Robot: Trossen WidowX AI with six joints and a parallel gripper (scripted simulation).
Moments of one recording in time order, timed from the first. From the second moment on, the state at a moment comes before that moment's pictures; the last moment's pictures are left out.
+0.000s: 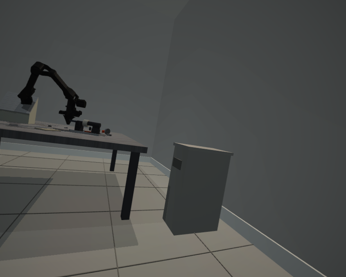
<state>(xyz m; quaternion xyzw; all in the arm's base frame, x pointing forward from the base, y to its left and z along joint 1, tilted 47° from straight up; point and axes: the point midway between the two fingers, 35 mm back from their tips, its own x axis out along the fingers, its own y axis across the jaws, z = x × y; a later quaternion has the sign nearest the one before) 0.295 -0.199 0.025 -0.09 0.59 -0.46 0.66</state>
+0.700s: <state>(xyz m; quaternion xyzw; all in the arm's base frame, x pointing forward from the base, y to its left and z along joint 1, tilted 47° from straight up) 0.301 -0.202 0.027 -0.09 0.59 -0.46 0.66</state>
